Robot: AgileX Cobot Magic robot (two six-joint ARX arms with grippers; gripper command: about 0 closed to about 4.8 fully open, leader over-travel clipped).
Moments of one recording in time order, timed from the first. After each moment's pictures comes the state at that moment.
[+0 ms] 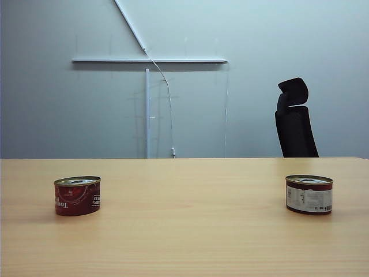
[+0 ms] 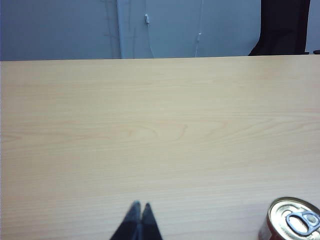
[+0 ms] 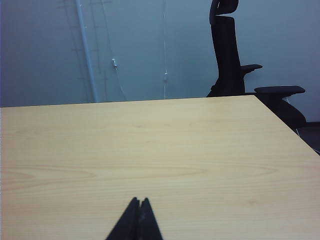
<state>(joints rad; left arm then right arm) -0.06 0.01 0.01 -0.07 0.09 0.01 -0.03 0.00 0.00 0.07 0.02 0.05</state>
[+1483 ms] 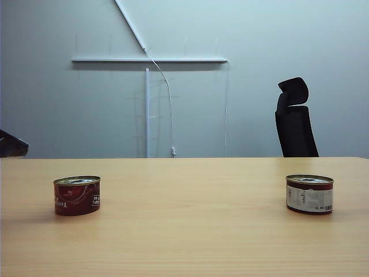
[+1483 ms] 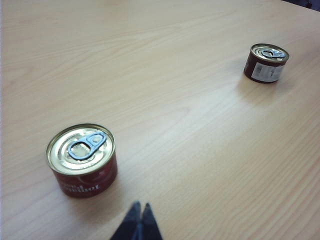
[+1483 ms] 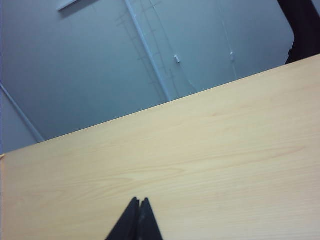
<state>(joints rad) -0.64 0.20 0.01 -0.07 0.08 0.01 -0.03 0.00 0.05 0.03 -0.19 0.41</state>
